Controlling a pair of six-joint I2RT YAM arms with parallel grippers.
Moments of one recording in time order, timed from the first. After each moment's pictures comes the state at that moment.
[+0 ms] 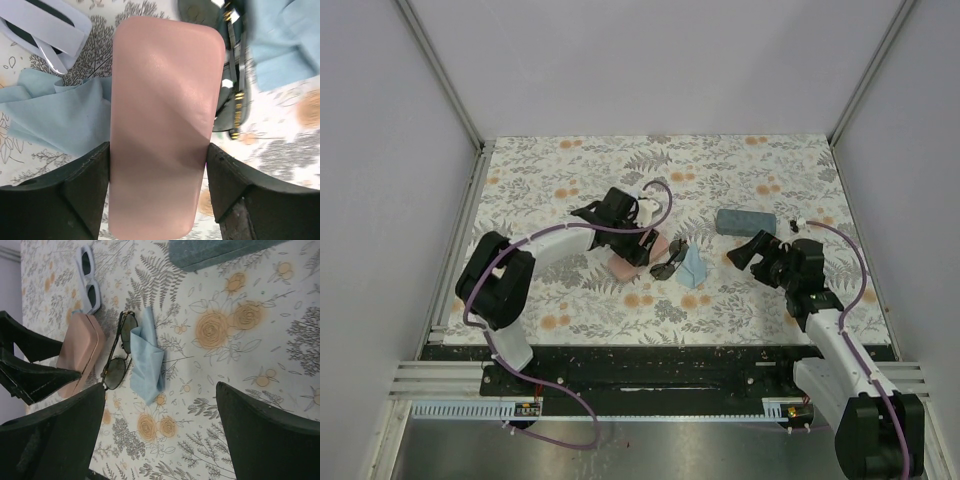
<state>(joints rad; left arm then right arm) -0.61 1.78 1.15 -0.37 0.23 0.11 0.06 0.82 0.37 -0.07 -0.28 0.66</state>
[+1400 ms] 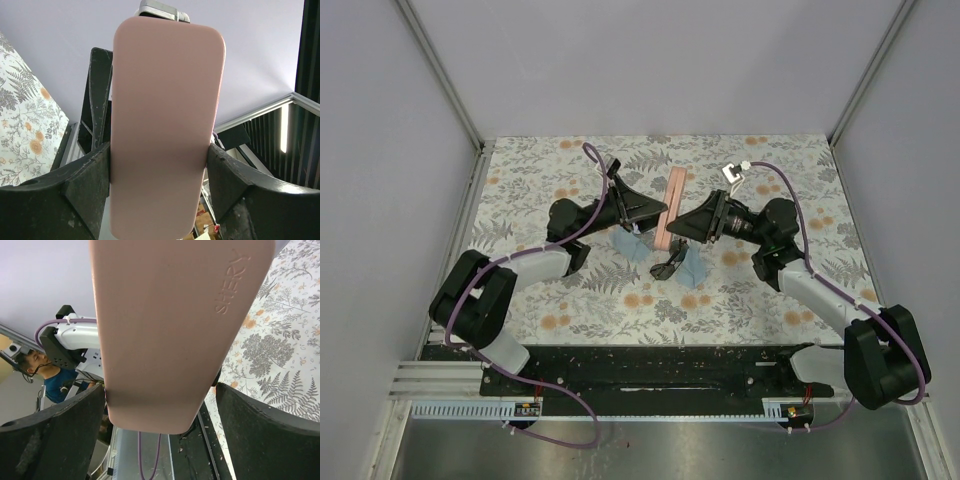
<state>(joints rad) -0.52 1.59 0.79 1.23 0.78 -1.60 0.39 1.25 0.68 0.81 -0.88 1.10</state>
